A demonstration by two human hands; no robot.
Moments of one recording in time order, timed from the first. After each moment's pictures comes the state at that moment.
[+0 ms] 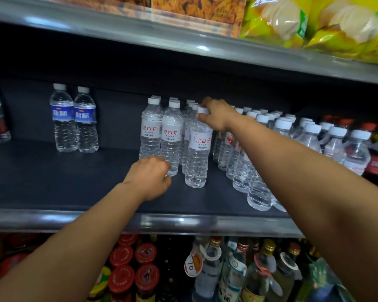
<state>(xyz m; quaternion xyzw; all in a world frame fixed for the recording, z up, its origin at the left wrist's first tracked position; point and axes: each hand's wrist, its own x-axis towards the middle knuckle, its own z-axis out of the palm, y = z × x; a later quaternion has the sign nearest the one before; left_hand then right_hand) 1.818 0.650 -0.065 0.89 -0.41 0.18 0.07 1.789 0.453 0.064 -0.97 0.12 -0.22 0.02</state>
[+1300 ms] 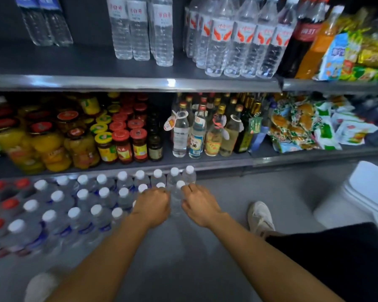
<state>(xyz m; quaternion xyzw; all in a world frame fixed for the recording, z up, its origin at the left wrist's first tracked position) 1.510 0.769 -0.311 0.87 -0.48 -0.05 -0.02 1.415 0.641 -0.323 -0.99 0.13 0.00 0.05</state>
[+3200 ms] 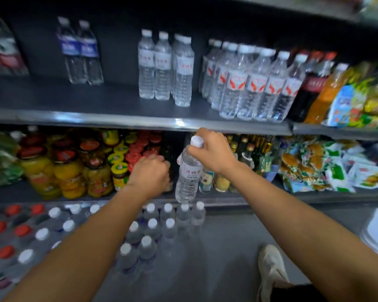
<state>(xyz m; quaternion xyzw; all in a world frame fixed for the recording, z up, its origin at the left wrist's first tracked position) 1.597 0.761 -0.182 0.87 -0.46 0.17 0.02 1.512 0.603 -0.124 -0.94 0.14 -0.24 0.20</state>
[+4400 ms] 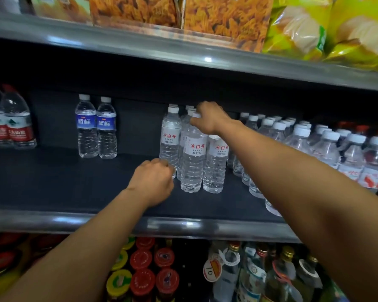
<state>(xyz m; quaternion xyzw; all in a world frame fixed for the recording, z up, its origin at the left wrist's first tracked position) 1.831 0.692 -0.065 0.87 -0.42 0.26 0.05 1.816 0.521 0.067 -0.96 0.11 -0.24 0.02</state>
